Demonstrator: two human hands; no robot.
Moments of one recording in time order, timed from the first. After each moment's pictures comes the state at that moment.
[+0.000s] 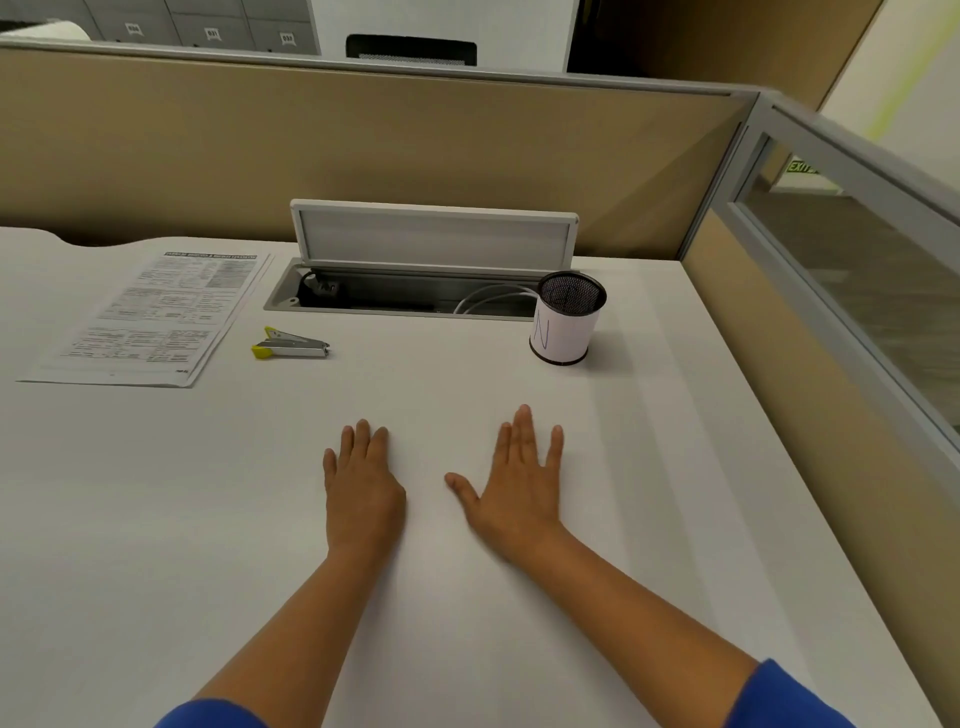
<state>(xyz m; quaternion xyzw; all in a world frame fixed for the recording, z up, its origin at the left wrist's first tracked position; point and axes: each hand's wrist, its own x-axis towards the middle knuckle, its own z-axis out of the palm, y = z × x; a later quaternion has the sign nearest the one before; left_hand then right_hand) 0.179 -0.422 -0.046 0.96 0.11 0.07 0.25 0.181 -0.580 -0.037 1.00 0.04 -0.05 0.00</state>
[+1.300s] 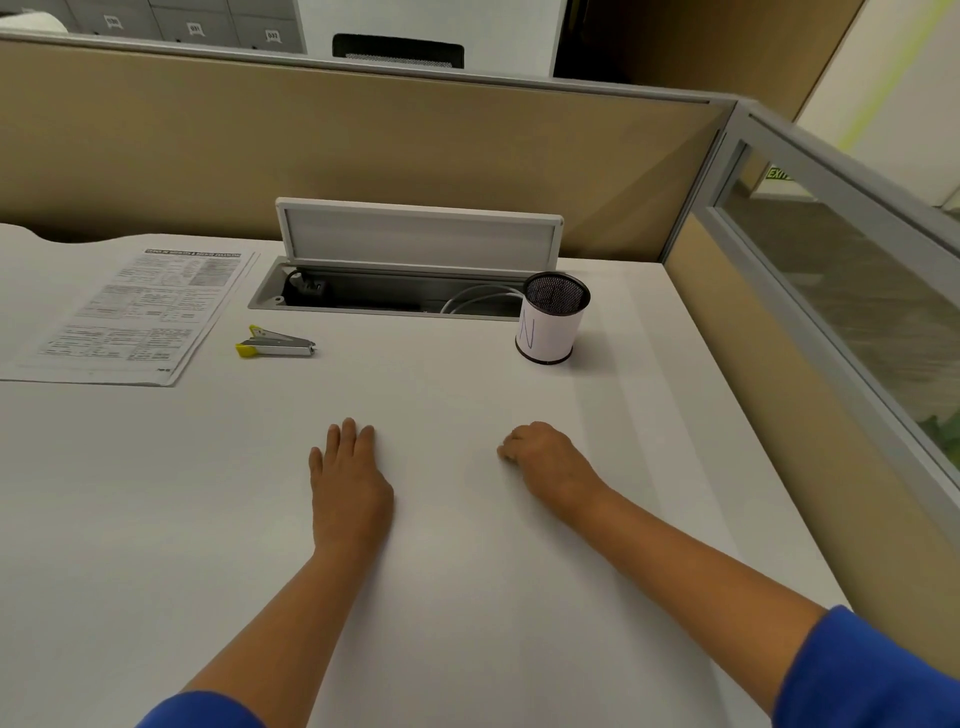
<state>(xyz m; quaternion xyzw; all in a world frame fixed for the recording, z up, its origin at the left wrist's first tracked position) 0.180 -0.423 -0.048 0.97 0.11 0.08 0.23 0.206 -0.642 -0.012 0.97 0.16 -0.09 -0.12</state>
